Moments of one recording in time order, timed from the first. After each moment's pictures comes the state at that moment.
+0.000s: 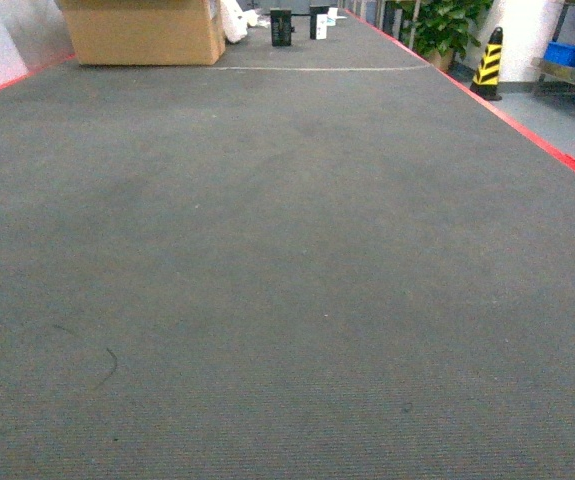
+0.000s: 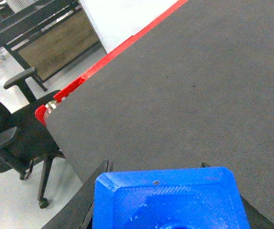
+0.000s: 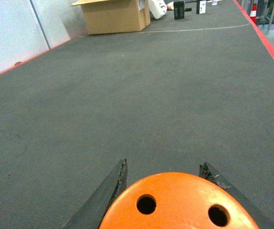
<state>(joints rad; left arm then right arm) -0.27 1.06 0.40 -0.06 -1.15 -0.33 -0.32 0.40 0.12 0.15 -0.64 0.05</state>
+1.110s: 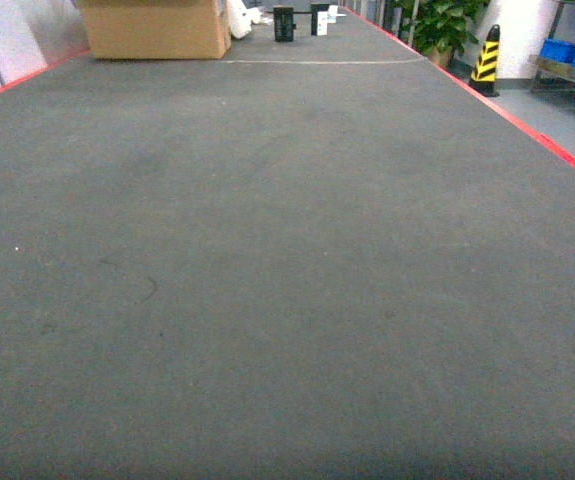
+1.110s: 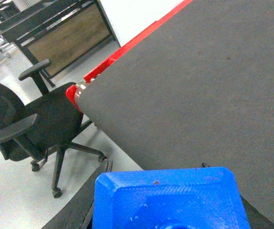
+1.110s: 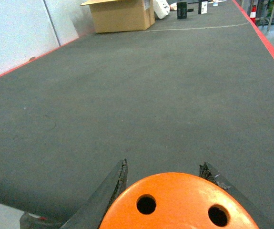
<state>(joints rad) -0.27 1.06 0.40 -0.06 -1.15 -0.33 -0.32 0.39 0.12 0.15 -0.64 0.05</state>
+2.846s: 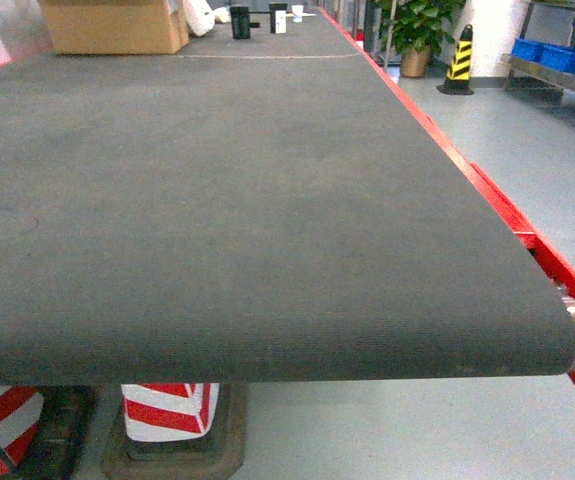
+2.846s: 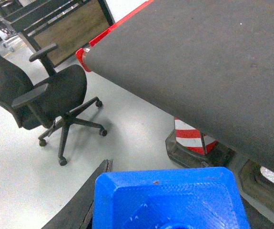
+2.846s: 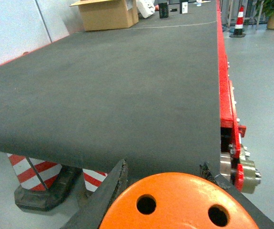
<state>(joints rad) -0.27 1.06 0.40 -0.06 -1.15 -0.33 -0.32 0.39 0.12 0.15 -0.64 0.05</state>
